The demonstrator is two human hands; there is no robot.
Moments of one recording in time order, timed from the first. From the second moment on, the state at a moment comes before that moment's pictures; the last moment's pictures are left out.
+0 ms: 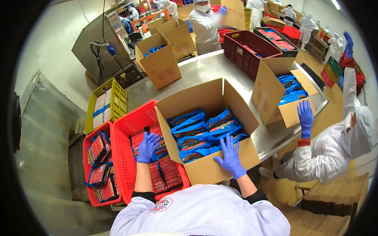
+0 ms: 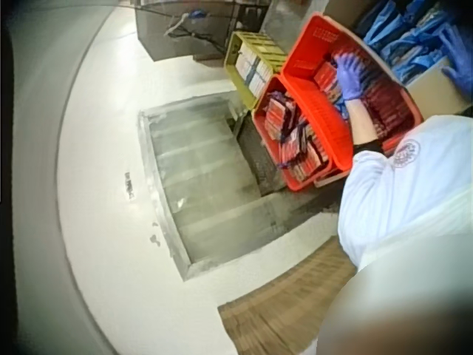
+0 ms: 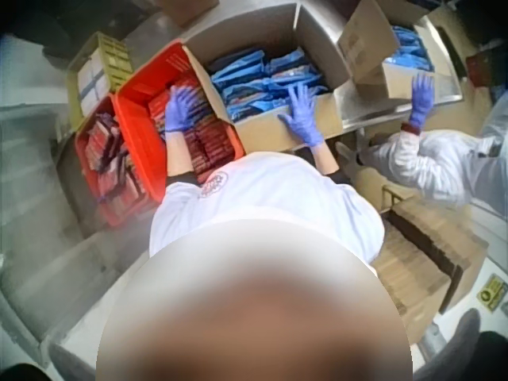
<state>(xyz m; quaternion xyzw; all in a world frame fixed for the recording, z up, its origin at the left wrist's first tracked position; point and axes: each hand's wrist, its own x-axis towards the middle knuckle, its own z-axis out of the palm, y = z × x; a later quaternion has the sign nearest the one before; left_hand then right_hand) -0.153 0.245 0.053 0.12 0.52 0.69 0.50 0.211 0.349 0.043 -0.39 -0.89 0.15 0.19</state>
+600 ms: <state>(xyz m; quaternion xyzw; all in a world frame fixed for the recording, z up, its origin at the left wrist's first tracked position) -0.271 0.227 -0.120 -0.48 0.69 0.50 0.20 0.203 0.312 0.037 -0.52 -0.85 0.10 0.07</state>
